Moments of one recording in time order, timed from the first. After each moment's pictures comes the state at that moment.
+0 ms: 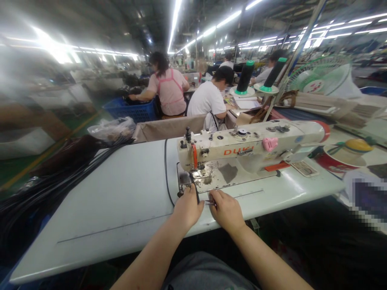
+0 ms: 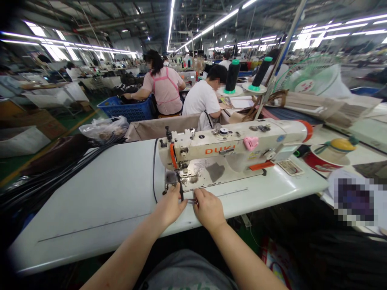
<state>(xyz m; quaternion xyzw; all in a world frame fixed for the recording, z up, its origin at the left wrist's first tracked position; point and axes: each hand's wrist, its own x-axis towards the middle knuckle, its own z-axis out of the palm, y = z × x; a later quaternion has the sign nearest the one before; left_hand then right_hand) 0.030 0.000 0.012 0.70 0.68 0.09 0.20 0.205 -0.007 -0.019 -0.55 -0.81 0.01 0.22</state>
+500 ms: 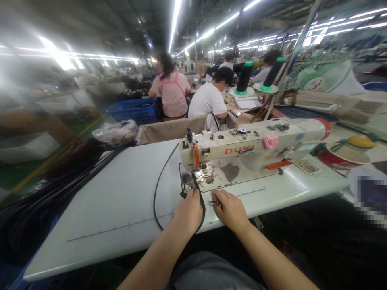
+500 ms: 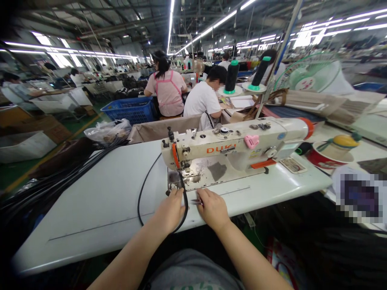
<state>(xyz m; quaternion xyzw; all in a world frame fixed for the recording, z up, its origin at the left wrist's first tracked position) 0.025 -0.019 0.028 0.73 0.65 0.05 0.18 0.213 -0.009 -0.018 -0.52 -0.81 0.07 0.28</state>
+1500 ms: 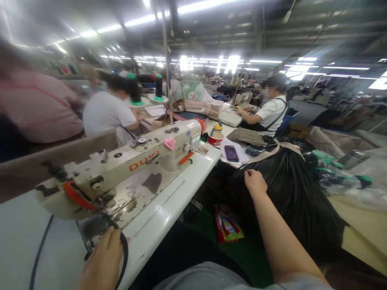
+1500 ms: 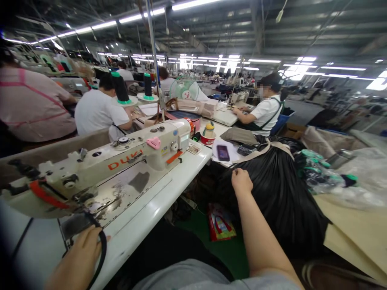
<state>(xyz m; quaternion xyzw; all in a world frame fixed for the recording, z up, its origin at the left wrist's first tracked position) -0.022 0.017 -0.084 0.86 0.49 0.17 -0.03 0.531 -0.137 0.029 -0.94 -0.20 -0.02 0.27</state>
